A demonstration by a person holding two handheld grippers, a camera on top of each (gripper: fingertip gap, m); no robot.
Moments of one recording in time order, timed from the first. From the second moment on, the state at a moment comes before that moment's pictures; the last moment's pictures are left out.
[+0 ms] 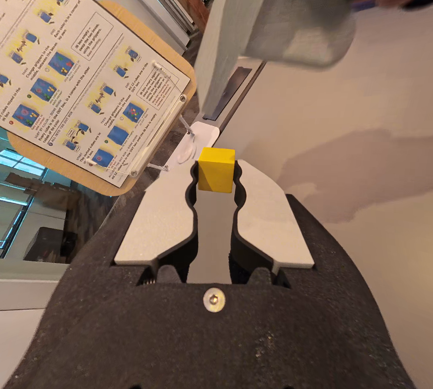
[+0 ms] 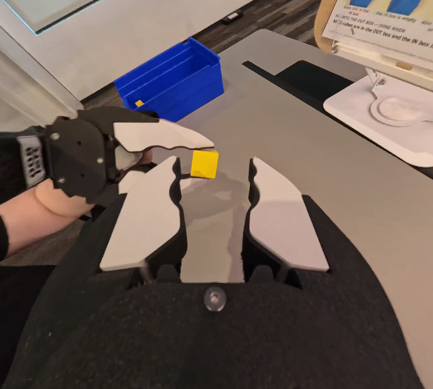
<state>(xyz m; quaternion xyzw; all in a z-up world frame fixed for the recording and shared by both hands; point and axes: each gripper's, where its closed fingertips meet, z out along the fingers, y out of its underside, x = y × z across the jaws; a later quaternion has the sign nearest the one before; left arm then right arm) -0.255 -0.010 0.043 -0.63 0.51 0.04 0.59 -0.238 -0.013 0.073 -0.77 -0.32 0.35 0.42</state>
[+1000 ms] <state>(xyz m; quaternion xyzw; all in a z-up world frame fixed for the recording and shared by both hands) -0.320 -0.022 -0.008 -0.69 0.46 0.05 0.55 0.187 -0.081 0.030 -0.89 0.03 0.10 0.44</state>
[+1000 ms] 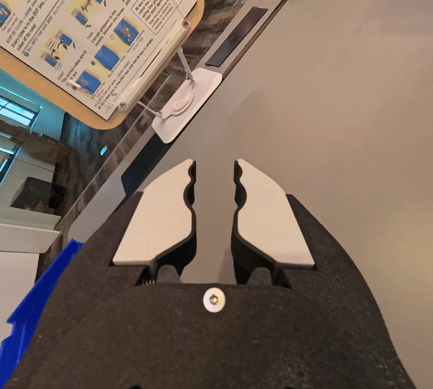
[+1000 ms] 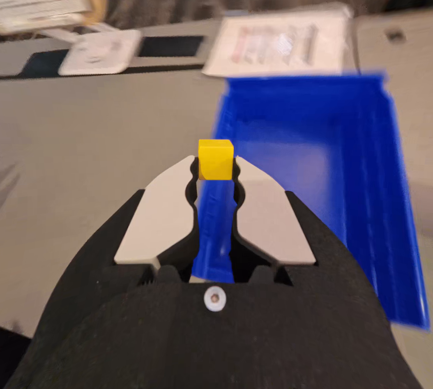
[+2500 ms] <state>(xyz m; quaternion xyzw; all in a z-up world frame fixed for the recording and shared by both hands) -0.741 -0.028 -0.093 -0.92 0.36 0.13 0.04 0.221 -0.067 -0.005 -0.88 0.05 0.11 0.46</state>
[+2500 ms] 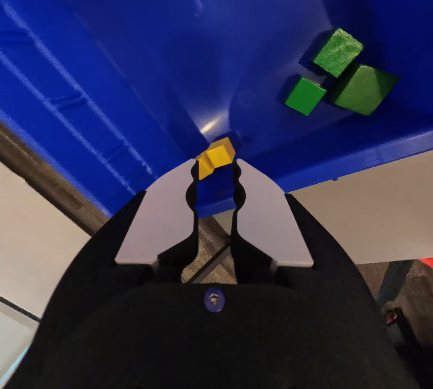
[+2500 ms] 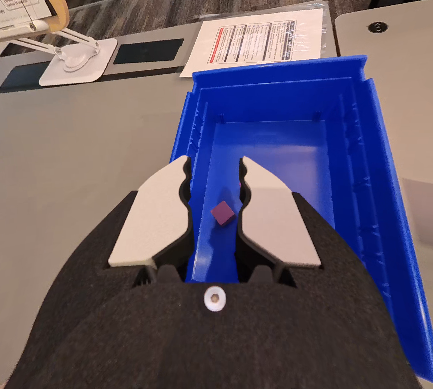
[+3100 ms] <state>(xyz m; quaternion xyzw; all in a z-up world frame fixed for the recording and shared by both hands) -0.758 -0.031 -0.125 -0.92 0.35 0.15 -0.10 0.213 -0.061 -0.016 -0.89 0.04 0.11 0.44</state>
